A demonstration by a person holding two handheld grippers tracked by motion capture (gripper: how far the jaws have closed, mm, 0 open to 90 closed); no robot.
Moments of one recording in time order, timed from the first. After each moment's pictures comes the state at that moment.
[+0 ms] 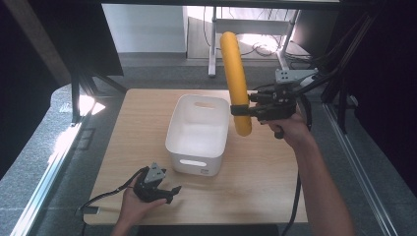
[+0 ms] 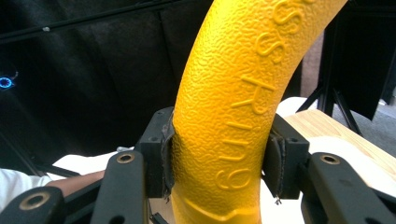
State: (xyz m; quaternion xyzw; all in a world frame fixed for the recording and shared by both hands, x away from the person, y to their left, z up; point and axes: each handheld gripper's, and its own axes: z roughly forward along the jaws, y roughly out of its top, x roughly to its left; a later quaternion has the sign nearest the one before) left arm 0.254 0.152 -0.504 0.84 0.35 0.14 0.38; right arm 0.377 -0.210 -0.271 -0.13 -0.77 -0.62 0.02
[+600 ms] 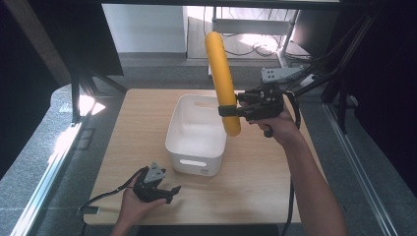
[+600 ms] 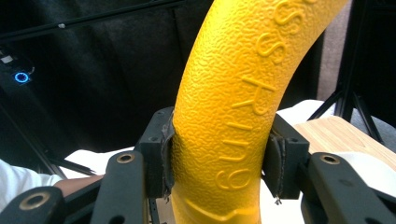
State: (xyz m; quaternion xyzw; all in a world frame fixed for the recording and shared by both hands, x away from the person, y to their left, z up) left arm 0.254 0.153 -0.503 0.84 0.35 0.15 0.38; right arm 0.379 -0.182 -0.270 -0.11 -0.77 -0.62 0.04
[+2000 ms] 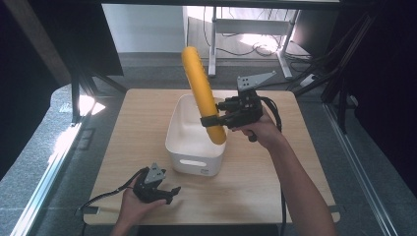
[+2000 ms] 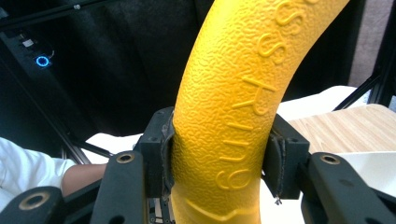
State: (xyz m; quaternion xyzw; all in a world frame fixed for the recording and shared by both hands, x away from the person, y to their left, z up) left arm 0.253 0.153 -0.503 0.85 0.34 0.15 0.37; right arm 0.383 -0.141 -0.293 -0.09 -0.79 -0.60 0.08
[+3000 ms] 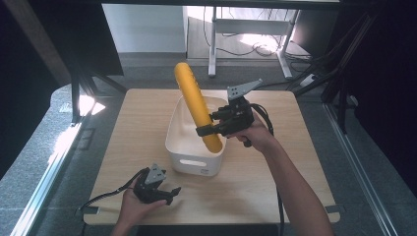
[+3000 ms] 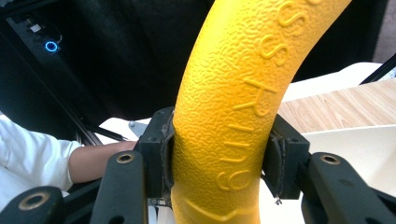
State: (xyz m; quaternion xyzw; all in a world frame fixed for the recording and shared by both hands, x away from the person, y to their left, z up) left arm 0.252 0.152 -0.505 0.85 0.34 0.15 0.37; right arm 0.392 -0.128 -0.326 -0.08 -0.81 -0.57 0.11
